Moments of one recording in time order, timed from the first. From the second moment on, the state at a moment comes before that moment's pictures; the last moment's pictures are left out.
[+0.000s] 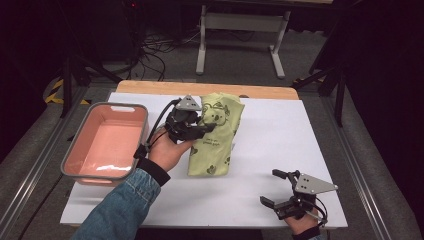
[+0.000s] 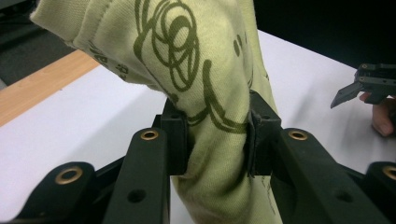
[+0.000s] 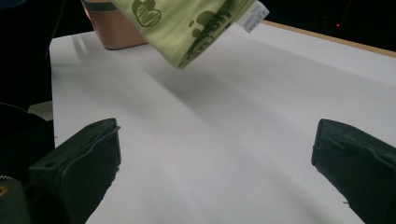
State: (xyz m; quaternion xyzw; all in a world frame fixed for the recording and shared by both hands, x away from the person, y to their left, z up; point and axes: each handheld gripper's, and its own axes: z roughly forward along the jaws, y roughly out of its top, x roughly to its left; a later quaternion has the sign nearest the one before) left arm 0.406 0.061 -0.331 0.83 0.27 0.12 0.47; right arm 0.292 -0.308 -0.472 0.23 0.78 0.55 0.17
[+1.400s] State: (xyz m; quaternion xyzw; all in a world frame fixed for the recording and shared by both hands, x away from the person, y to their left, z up) left arm 0.393 0.188 -0.301 0.81 0.30 0.17 0.48; right arm 0.292 -0.306 -0.473 0.23 0.79 0.55 0.17
